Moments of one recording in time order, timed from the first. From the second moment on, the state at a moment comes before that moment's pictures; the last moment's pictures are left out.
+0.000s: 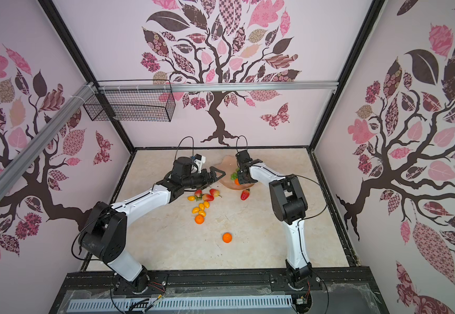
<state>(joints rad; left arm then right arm) -0.49 1.67 1.13 0.06 0.50 -0.84 0.38 2.14 1.63 -0.60 0.20 0.23</state>
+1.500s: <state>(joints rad) -0.45 0.84 0.75 -0.41 0.27 -0.77 0.72 1.55 1.14 -0.49 0.01 0.43</state>
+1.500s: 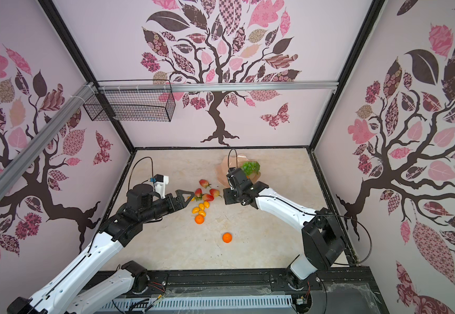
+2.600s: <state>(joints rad) 0.07 0.77 0.51 -0.47 0.63 -0.86 0.98 1.93 1.43 -0.58 -0.04 0.47</state>
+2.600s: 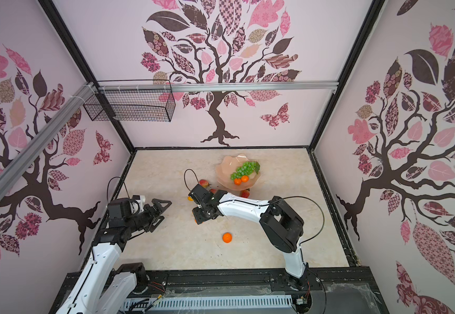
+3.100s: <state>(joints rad) 0.07 0.82 0.51 -0.42 0.66 -0.84 0.98 2.07 1.55 -0.63 -0.03 0.45</state>
